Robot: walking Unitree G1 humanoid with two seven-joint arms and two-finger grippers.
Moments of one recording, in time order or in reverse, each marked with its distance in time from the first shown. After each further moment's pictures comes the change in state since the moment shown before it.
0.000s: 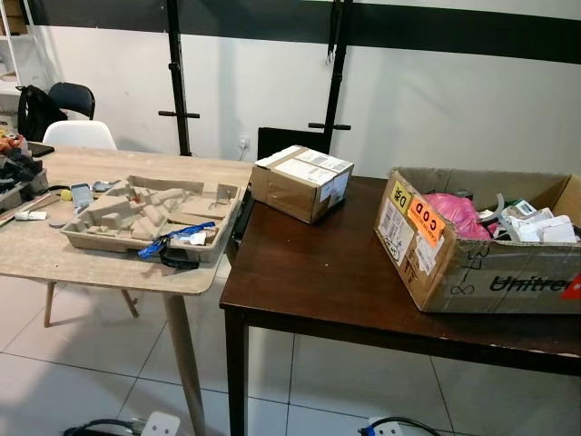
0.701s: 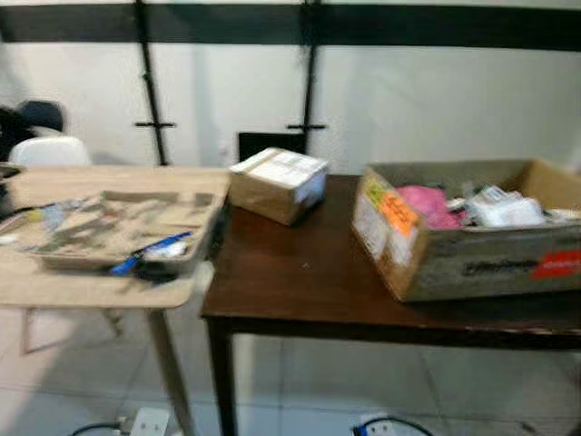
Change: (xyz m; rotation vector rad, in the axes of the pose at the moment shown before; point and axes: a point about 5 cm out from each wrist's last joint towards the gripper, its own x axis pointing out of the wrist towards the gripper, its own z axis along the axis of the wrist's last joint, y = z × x) left arm -0.004 -0.007 -0.007 -0.071 -0.147 -0.013; right arm -0.001 -0.008 -0.009 -0.105 -0.005 -0.025
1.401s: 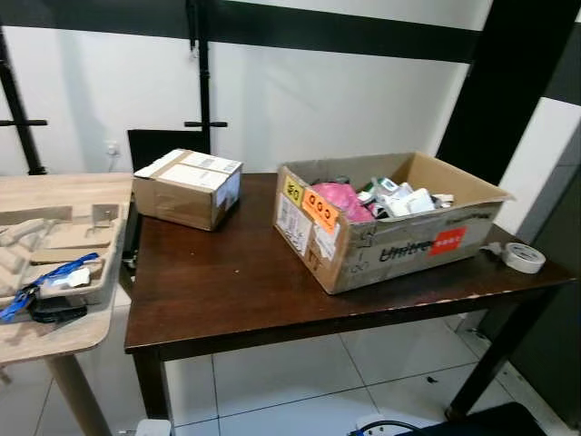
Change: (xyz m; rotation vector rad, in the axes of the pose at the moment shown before) left arm -0.005 0.004 -0.009 -0.109 -0.040 0.104; right arm 0.001 0.006 0.004 -0.121 -0.026 0.057
